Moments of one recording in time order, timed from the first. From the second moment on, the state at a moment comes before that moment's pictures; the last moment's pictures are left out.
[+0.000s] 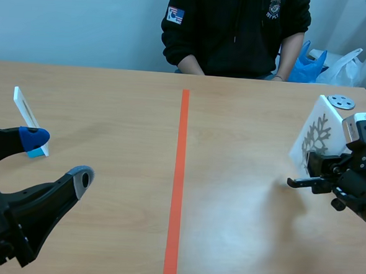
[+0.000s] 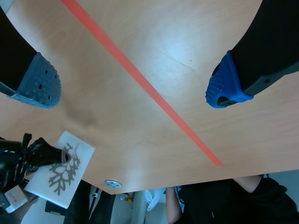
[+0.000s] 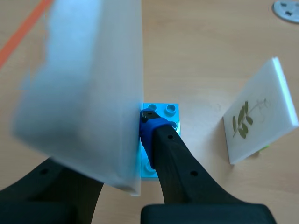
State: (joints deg) left arm 39.4 -25.6 -8.4 107.8 -21.3 -39.5 -14.3; right arm -7.3 16.5 7.8 72.5 9.0 18.9 4.9
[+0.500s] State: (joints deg) left arm 39.4 -25.6 -8.4 107.8 -21.3 -39.5 -14.3; right arm 2.1 16.5 7.8 58.9 8.9 17.4 6.5
